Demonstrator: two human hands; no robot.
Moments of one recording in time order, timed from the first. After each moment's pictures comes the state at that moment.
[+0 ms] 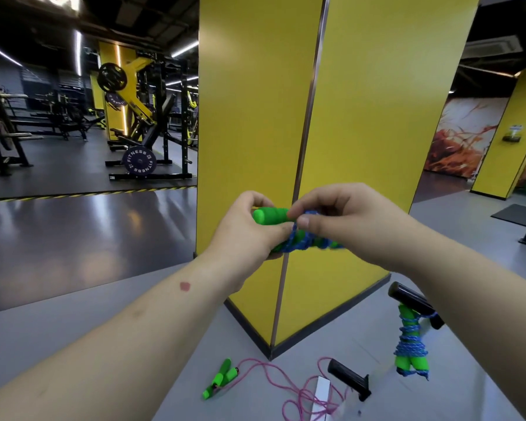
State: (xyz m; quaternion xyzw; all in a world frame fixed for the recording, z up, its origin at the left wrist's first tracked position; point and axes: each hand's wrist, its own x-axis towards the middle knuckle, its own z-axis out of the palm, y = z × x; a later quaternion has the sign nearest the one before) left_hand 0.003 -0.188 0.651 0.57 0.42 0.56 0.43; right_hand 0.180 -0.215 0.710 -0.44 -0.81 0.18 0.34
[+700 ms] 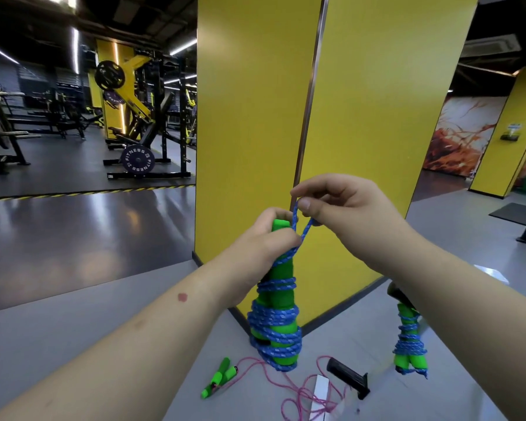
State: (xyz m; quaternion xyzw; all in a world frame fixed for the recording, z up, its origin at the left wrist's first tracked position) left_hand 0.006 -0.190 0.637 0.64 0.35 0.45 0.51; right_hand 0.173 -0.200 0.694 -0.40 -0.75 0.23 0.48
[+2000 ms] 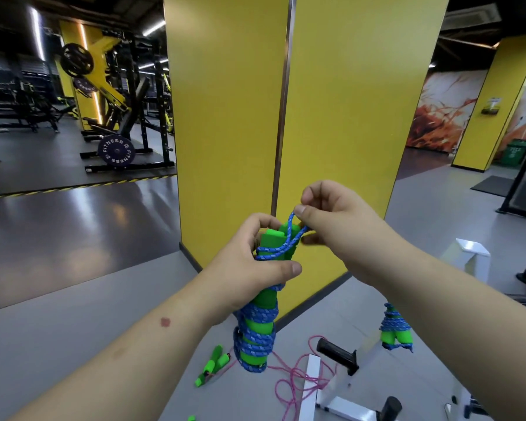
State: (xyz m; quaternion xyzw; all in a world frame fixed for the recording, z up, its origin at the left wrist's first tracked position) left_hand 0.024 -0.184 0.596 0.66 0.34 0.45 0.49; right_hand 0.193 -0.190 0.657 -0.48 -0.65 0.31 0.50
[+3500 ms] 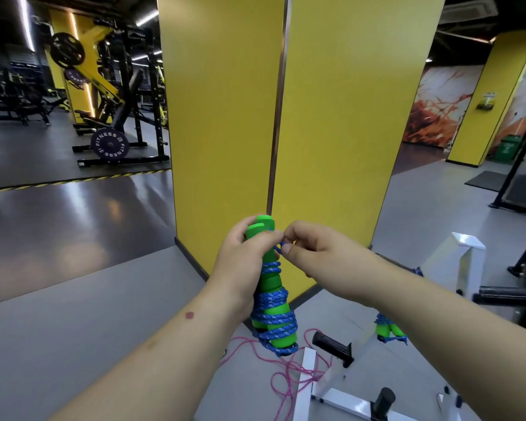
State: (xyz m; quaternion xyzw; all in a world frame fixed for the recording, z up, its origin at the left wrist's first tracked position) left_hand 0.057 -0.166 0.577 0.43 0.34 0.60 0.58; right_hand 0.200 -0.199 0.625 -0.53 -0.76 0.23 0.29
